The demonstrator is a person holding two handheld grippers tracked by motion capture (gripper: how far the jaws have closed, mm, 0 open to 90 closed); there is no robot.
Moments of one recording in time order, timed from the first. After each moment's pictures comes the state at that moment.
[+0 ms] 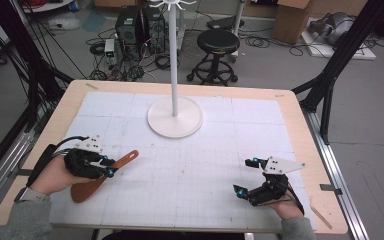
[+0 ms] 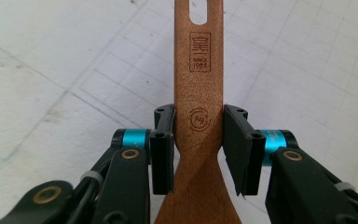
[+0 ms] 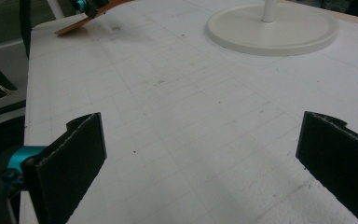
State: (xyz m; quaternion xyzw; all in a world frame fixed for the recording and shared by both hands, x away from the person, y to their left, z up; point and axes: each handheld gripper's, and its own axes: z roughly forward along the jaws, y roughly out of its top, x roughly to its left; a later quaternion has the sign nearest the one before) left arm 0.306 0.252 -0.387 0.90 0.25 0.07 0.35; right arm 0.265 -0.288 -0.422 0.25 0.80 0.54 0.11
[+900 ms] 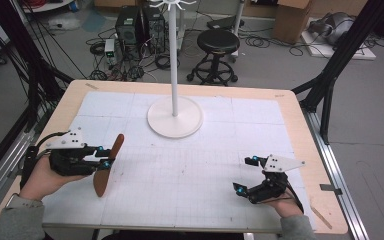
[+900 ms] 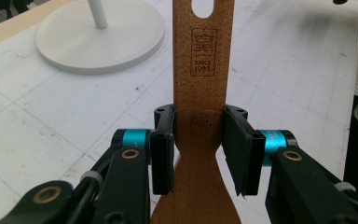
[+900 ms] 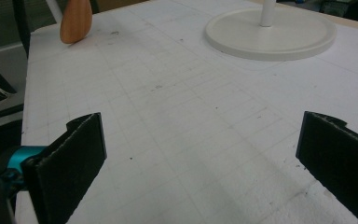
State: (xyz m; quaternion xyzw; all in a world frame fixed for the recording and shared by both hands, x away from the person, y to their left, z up) left arm 0.284 0.257 -0.347 0.84 0.24 0.11 0.47; right arm 0.270 -0.287 -0.420 0.25 0.80 0.54 0.11
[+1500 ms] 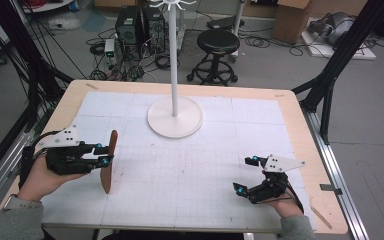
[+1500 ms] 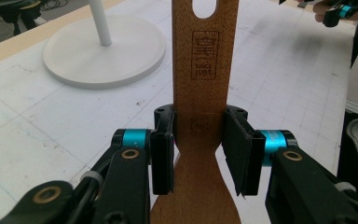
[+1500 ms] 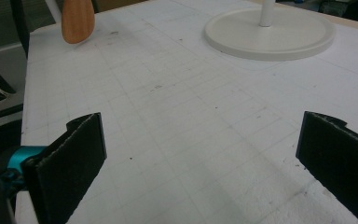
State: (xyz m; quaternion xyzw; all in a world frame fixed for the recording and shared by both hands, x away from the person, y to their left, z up) left arm 0.281 0.259 -0.340 0.83 0.25 0.11 0.49; right arm 0.269 -0.287 -0.420 0.25 0.80 0.54 0.11
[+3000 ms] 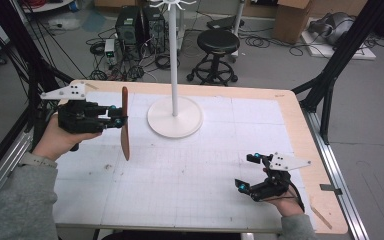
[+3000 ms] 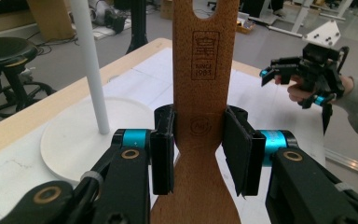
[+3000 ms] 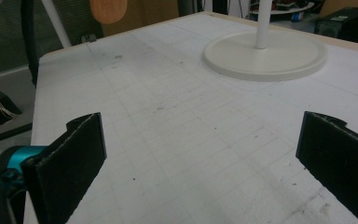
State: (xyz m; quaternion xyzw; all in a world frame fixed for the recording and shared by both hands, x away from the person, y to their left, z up) left arm 0.347 0.231 -0.269 0.78 0.22 0.08 0.57; right arm 0.270 -0.293 -0.414 0.26 0.77 0.58 0.11
